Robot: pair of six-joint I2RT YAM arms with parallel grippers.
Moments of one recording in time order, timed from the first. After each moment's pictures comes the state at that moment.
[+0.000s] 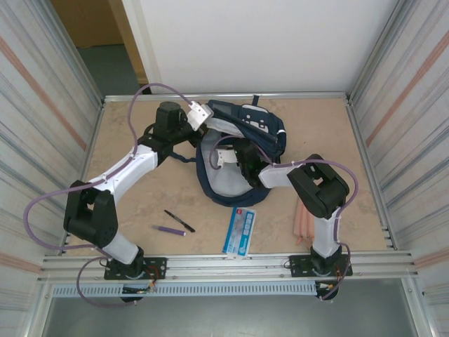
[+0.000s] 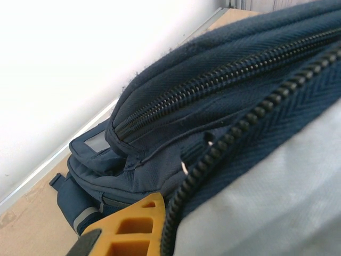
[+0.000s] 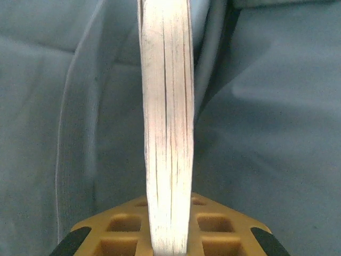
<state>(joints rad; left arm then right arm) -0.42 1.56 1.19 -0.06 0.31 0.39 0.68 1.94 0.99 0.53 0.52 -1.44</state>
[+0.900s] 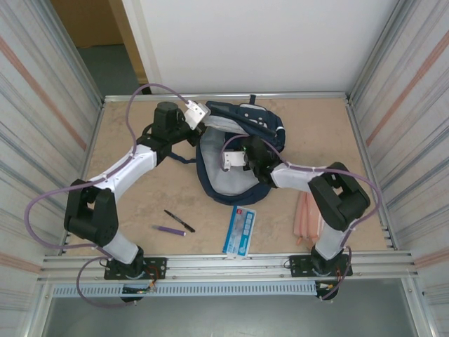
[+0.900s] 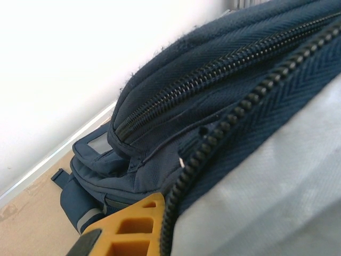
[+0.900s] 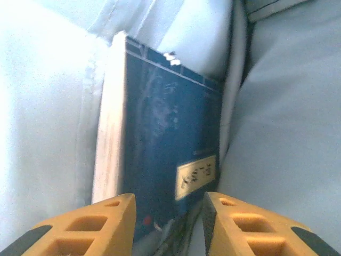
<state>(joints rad) -0.39 1.58 1.18 -0.03 0.31 0.35 0.64 1.73 0.94 0.23 0.29 -1.31</state>
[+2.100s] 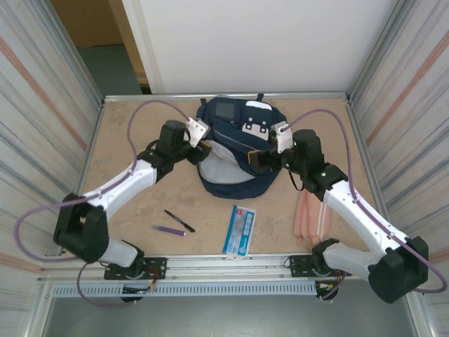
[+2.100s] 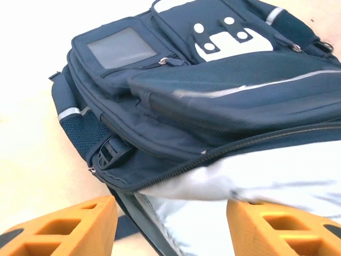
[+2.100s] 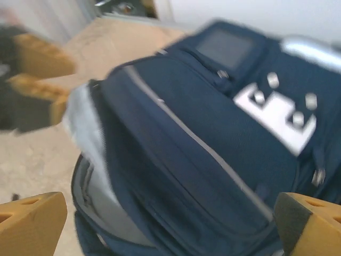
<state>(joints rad) -0.52 1.40 0.97 -0.14 0.04 0.21 0.43 1.11 0.90 -0.30 -0.21 0.20</state>
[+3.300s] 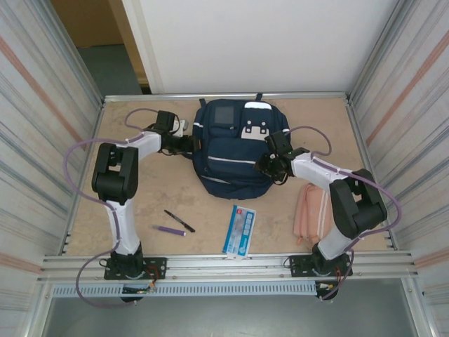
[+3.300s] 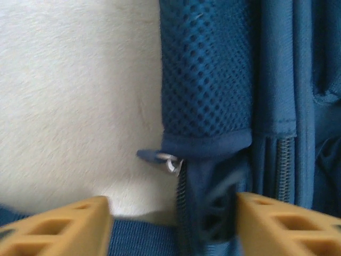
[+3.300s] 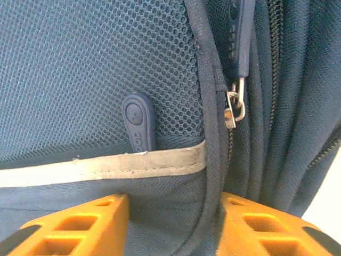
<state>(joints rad) -0.20 2.04 1.36 -0.32 0.43 -0.29 0.44 1.63 0.98 -0.42 -0.07 0.86</state>
